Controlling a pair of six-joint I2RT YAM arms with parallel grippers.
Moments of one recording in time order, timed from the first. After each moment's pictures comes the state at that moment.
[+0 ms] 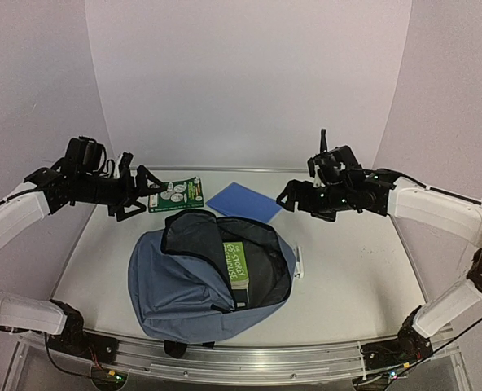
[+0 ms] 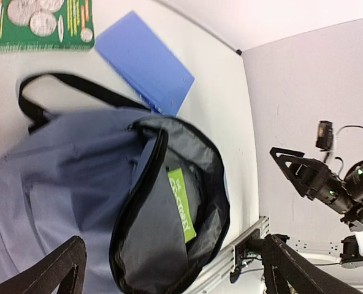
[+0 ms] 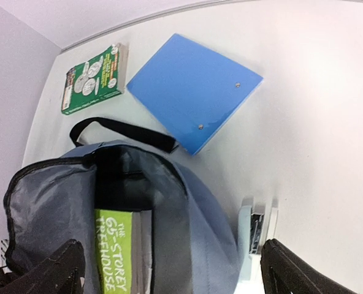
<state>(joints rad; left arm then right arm) -0.41 1.12 1.02 -0.56 0.49 -0.75 0.74 1.46 1.21 -0.47 0.09 0.68</state>
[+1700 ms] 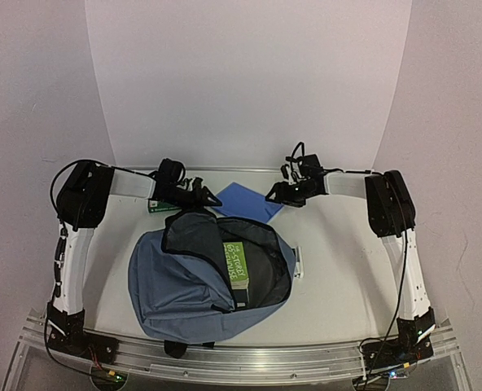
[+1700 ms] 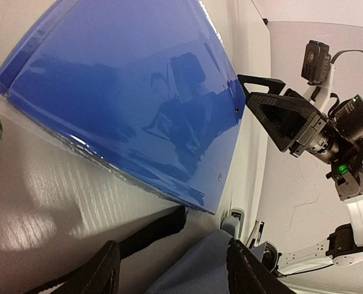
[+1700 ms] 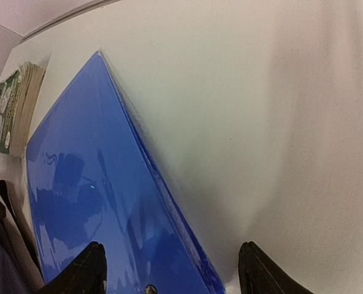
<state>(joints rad) -0.40 2.30 1.60 -0.08 0.82 -0.79 0.38 2.47 1.92 -0.27 -0.38 0.30</state>
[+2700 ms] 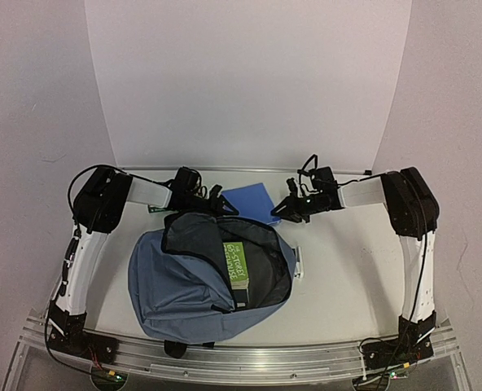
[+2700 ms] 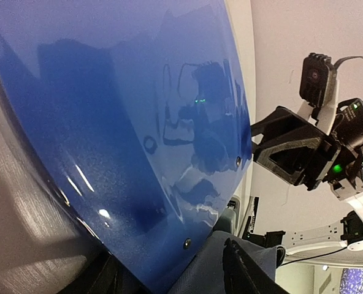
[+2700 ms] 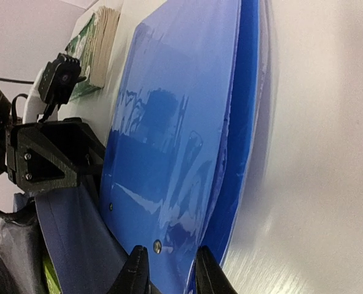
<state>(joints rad) -0.49 2.42 1.68 0.02 0.91 -0.81 0.37 2.21 1.46 -0.06 -0.66 0.48</state>
